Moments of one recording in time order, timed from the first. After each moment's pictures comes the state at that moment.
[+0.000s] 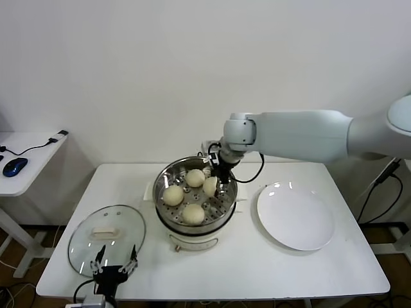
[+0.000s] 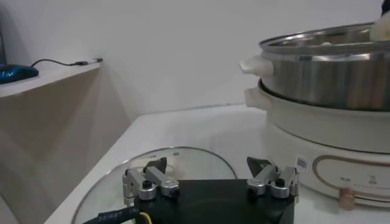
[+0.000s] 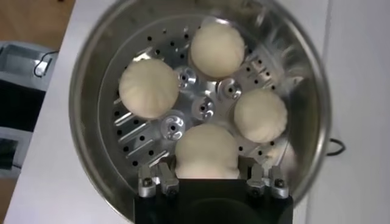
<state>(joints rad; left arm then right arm) 1.73 -1.53 -0.63 -2.02 0.03 0.11 -0.05 0.73 1.24 -1.66 1.30 0.82 -0.46 -0.77</state>
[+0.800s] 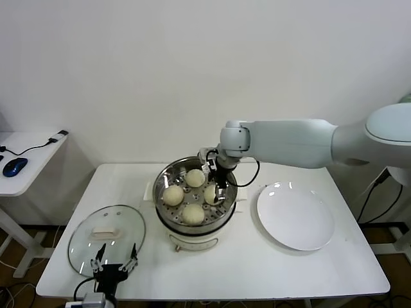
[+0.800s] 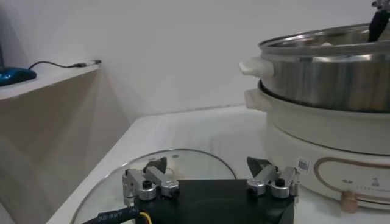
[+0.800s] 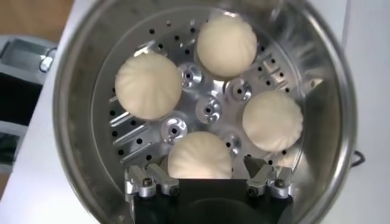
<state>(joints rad) 1.72 -1.52 -0.63 -2.02 0.03 0.11 -0.04 0.71 1.26 -1.64 1.24 0.82 -0.37 -0.83</state>
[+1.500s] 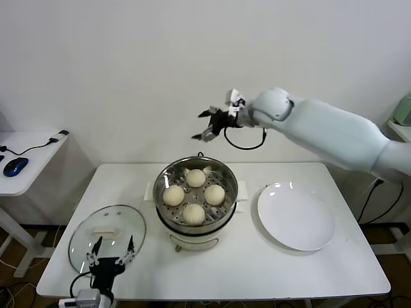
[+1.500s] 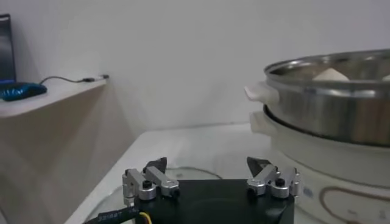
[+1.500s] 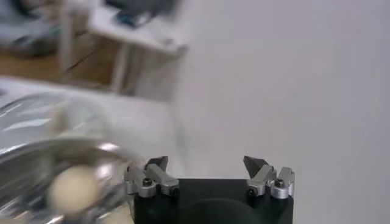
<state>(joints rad) 1.72 -1.50 -0.64 -2.07 -0.02 0.10 -0.06 0.41 0.95 -0.94 1.27 0.88 -0.28 -0.43</state>
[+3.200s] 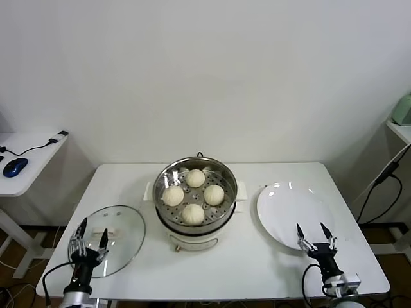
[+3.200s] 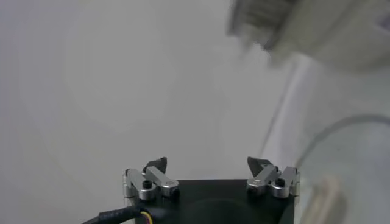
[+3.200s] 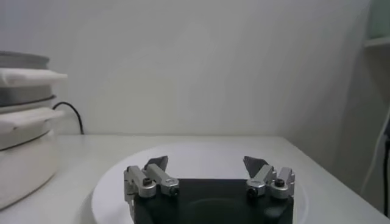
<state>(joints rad) 1.62 -1.29 -0.69 -1.74 0.98 -0.14 -0.40 -1.47 1.18 0.58 1.57 0.40 0.26 -0.06</state>
